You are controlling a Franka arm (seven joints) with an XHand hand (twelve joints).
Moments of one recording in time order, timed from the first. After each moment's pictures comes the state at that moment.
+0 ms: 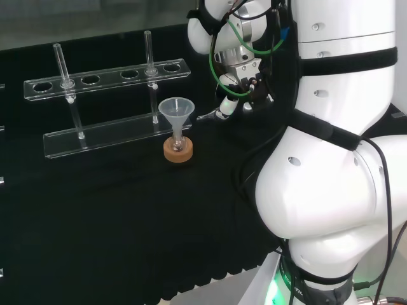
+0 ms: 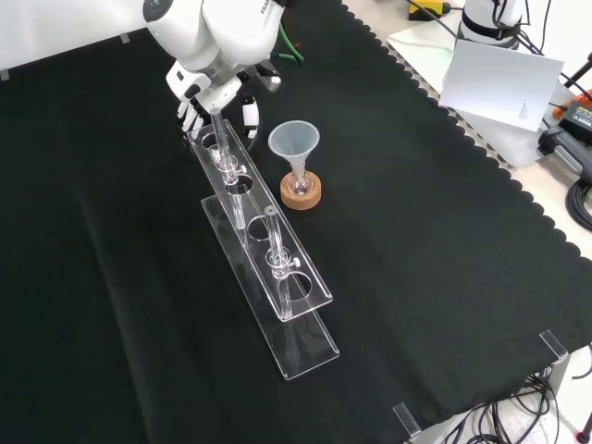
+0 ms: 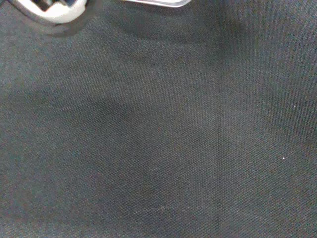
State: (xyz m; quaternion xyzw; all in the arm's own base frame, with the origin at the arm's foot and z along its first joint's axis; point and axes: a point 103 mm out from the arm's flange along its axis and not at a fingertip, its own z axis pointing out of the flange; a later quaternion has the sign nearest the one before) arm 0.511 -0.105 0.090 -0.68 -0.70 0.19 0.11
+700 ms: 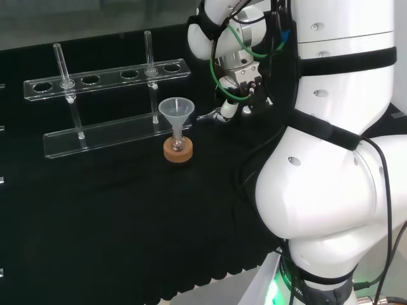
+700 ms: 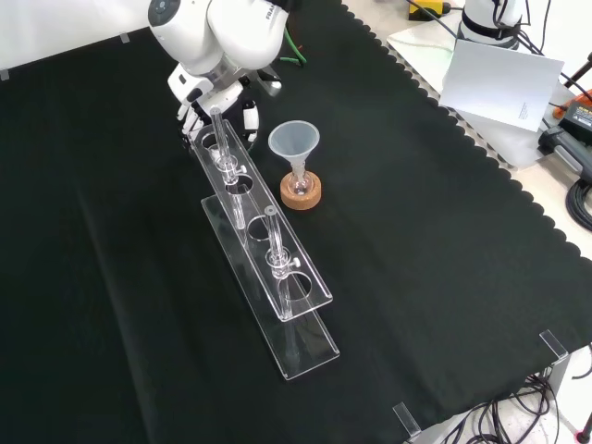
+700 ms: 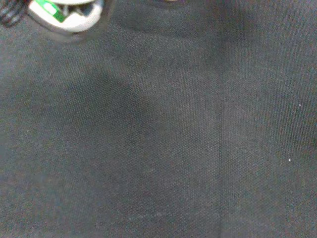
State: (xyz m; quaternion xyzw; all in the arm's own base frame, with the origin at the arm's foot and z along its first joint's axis) arm 0.513 -0.105 0.081 -0.68 -0.70 0.19 0.10
